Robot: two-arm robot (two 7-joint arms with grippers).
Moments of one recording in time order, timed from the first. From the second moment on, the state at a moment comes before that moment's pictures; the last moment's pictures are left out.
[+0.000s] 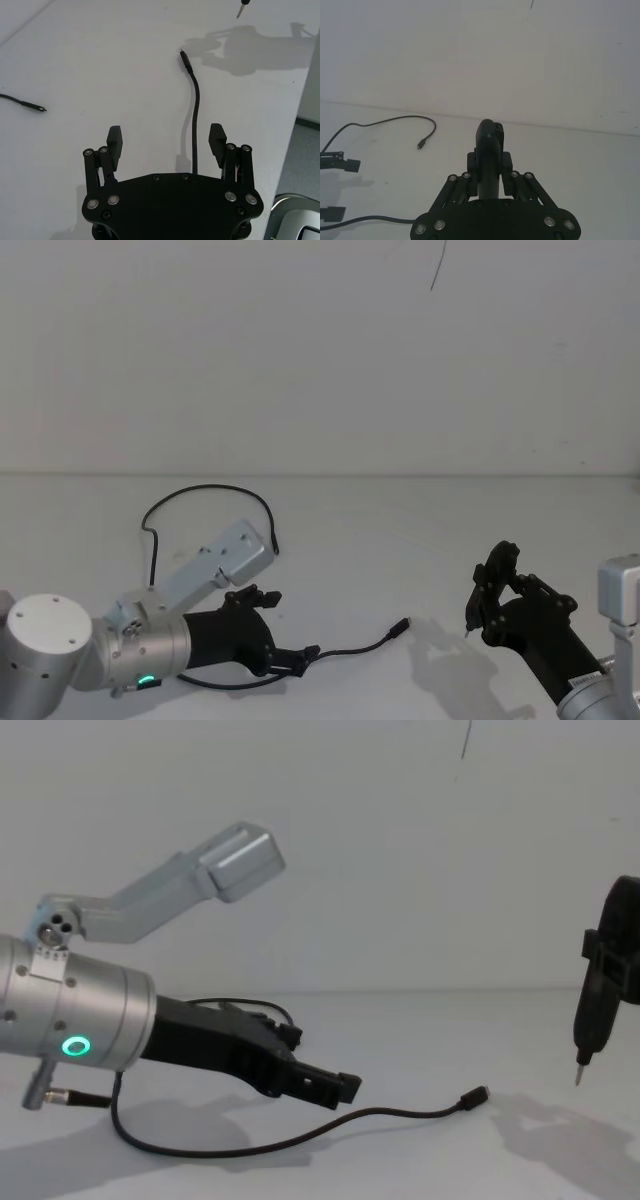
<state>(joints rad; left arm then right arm) -0.53 0.47 0.64 -1.47 -0.29 0.34 -0.59 -0.01 0.34 -0.23 -1.77 0.29 0.03 0.07</state>
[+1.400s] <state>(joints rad) -0.55 0.39 0.69 -1.39 -0.19 0.36 -0.52 -0.01 0.34 -0.23 -1.77 0.29 0.03 0.07</state>
